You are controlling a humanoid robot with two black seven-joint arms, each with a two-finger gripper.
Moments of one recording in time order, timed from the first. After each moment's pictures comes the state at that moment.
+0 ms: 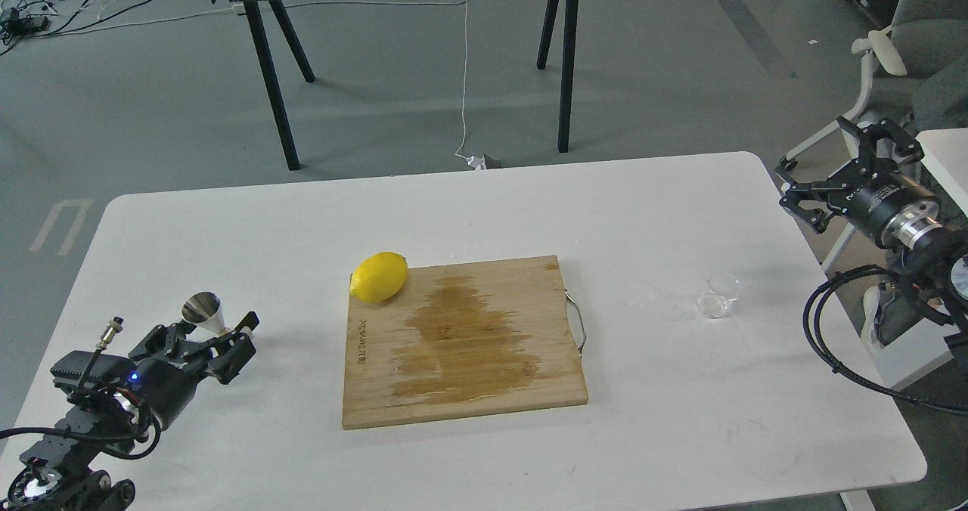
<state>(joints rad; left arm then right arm) -0.32 0.37 -0.70 -0.55 1.84 0.49 -0.49 0.52 -0.50 1.27 0.58 0.12 0.49 -0.31</state>
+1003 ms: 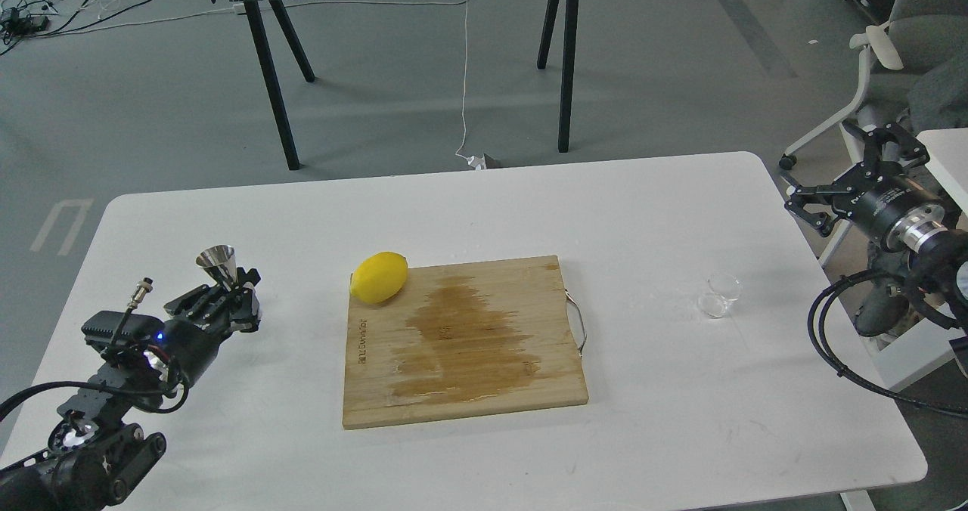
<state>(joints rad) -0.49 0.30 -0.69 -0.49 1.85 0.49 -0.49 0.51 -0.51 1.28 0.58 0.12 0.49 -0.31</state>
